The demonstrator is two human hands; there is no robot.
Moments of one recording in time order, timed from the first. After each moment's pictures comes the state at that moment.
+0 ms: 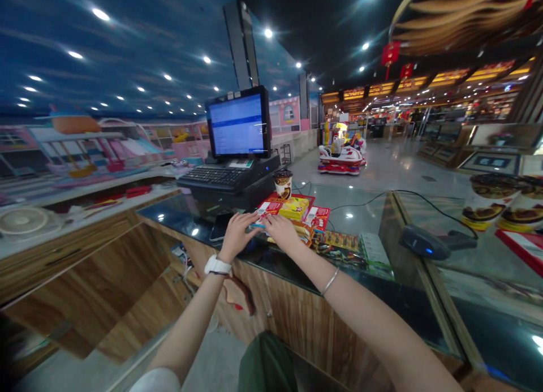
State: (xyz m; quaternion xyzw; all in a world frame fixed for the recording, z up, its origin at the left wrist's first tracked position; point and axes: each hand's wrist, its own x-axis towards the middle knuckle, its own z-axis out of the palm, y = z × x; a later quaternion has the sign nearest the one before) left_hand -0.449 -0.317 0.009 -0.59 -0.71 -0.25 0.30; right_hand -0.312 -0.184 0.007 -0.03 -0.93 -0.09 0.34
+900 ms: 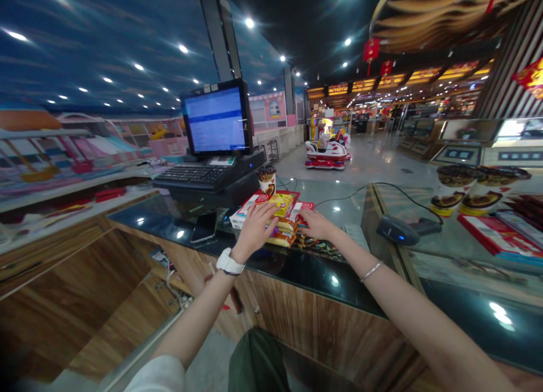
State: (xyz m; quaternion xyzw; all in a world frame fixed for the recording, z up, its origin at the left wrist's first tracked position) left_hand -0.357 -0.258 0.033 -0.65 -0.67 -0.24 0.26; right_hand -0.216 -0.054 -0.032 -0.14 -0.96 0.07 0.24
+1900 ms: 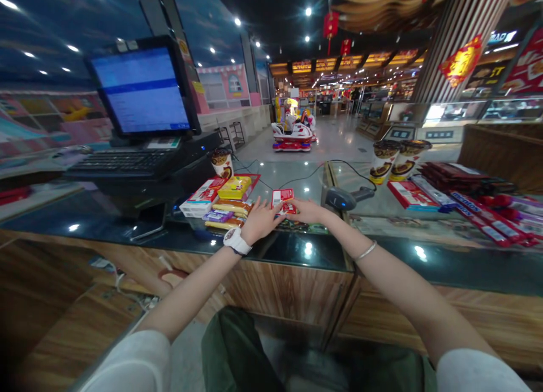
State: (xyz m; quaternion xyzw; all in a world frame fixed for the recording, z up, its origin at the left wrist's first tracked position) left_hand -0.256 -0.184 -0.001 -0.71 -0.68 -0.07 0.18; right_hand -0.097 -0.051 -0.012 -0.22 -0.95 0.16 0.12
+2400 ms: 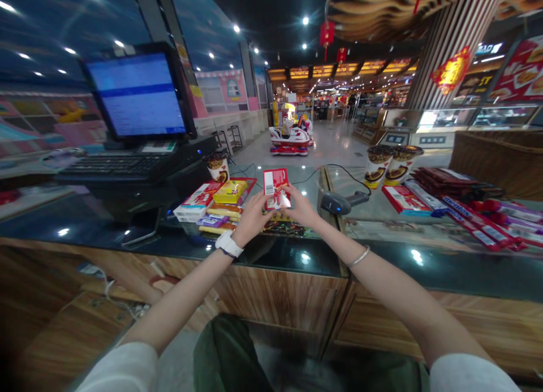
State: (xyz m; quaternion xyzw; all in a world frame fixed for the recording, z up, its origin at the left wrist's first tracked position) left_hand -0.270 -0.175 0.009 -0.69 -0.64 -0.31 0.15; right_hand -0.111 -0.053 -0.013 -0.15 -0.85 0.29 0.42
